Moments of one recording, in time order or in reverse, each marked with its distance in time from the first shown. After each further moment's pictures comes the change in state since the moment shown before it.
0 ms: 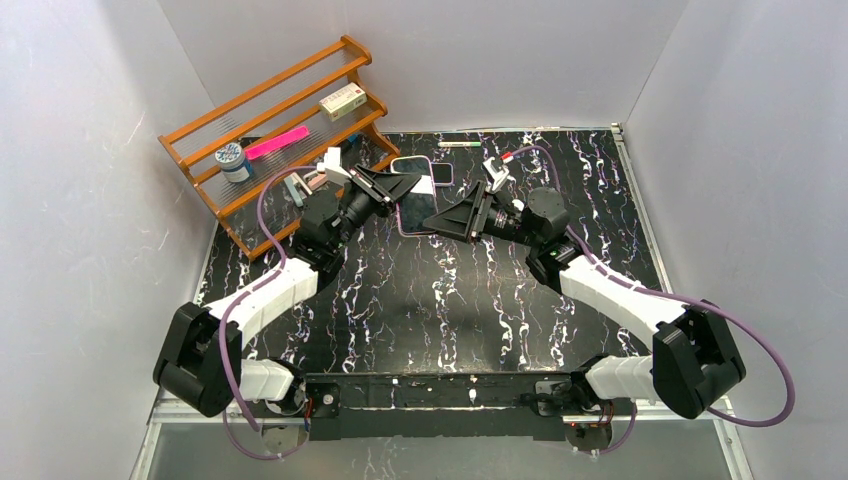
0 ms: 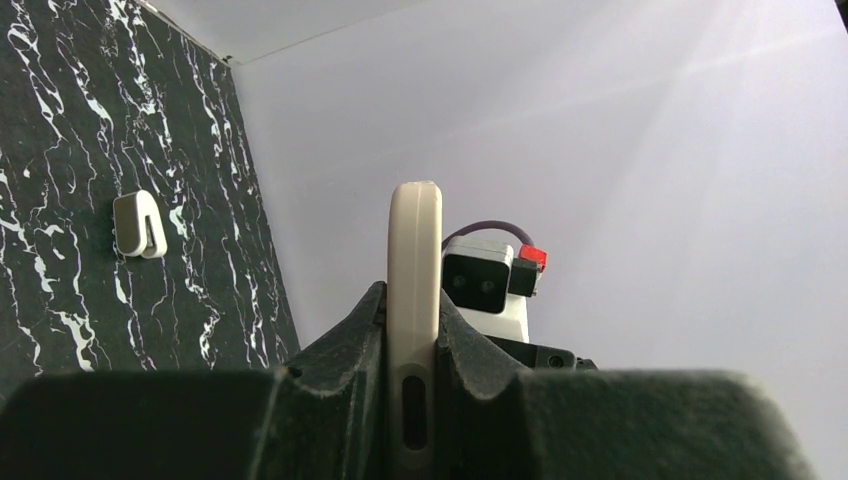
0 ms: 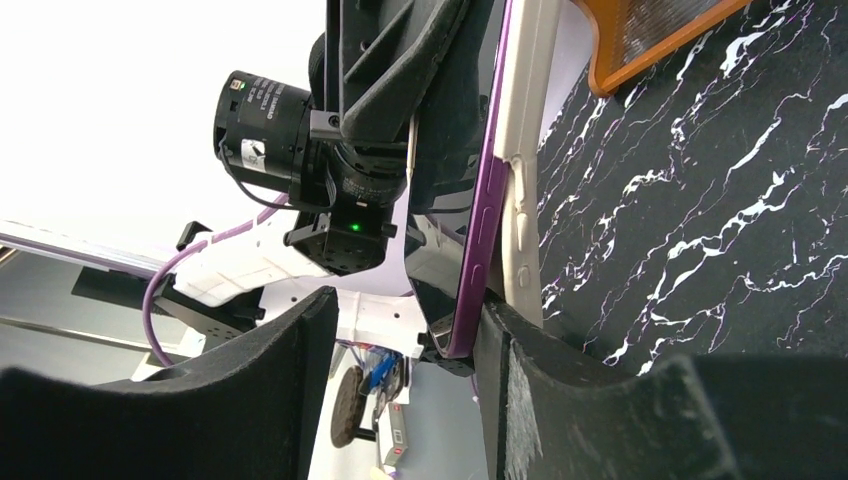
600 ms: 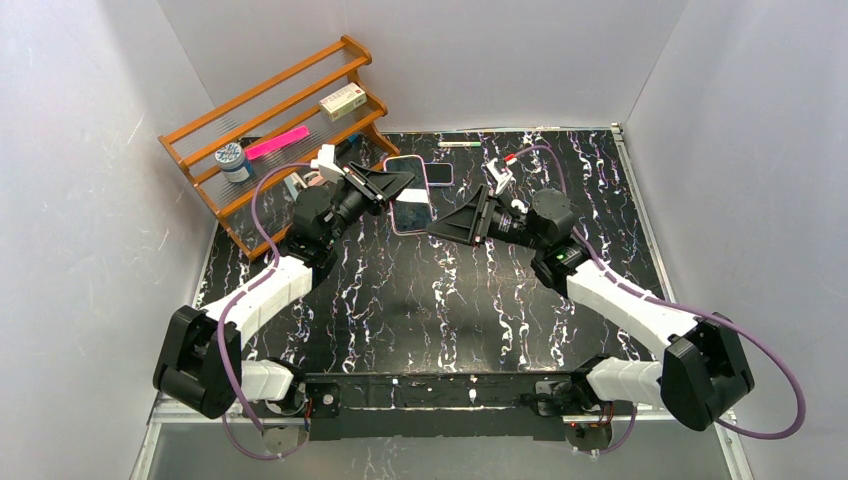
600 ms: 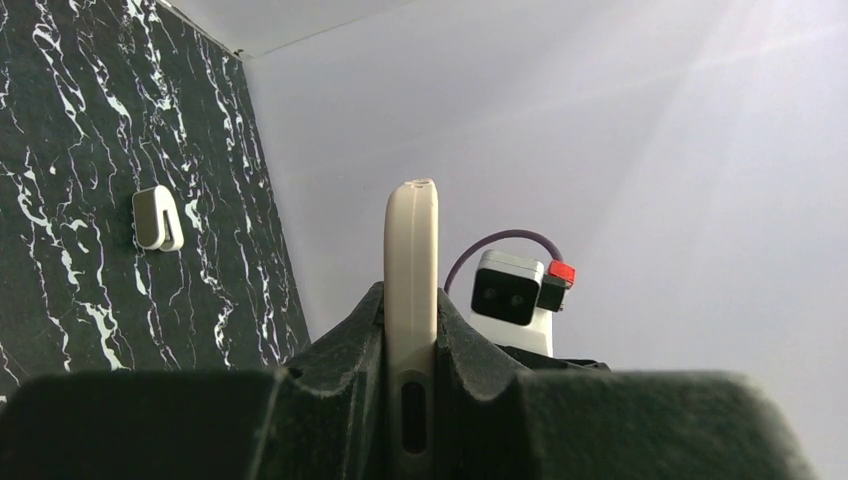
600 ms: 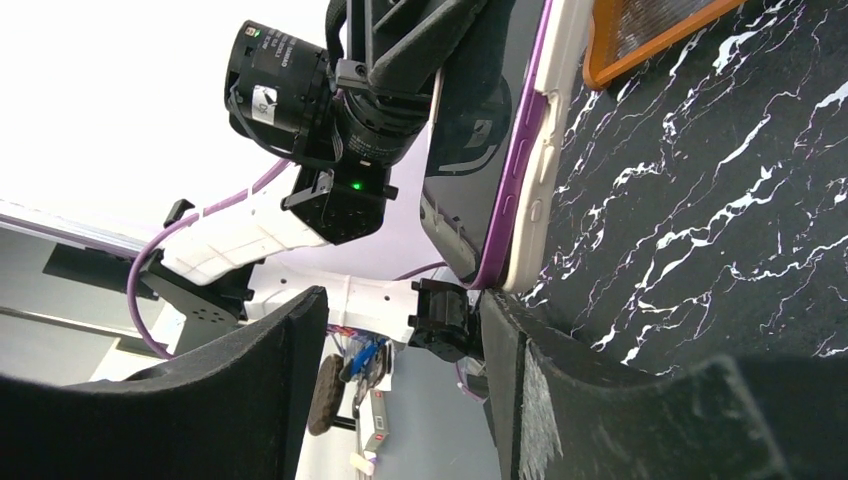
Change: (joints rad) left arm 0.055 -0.010 0.008 -0.040 0.056 0.008; right arm 0.000 -0.071 -0.003 -0.084 -0.008 -0.072
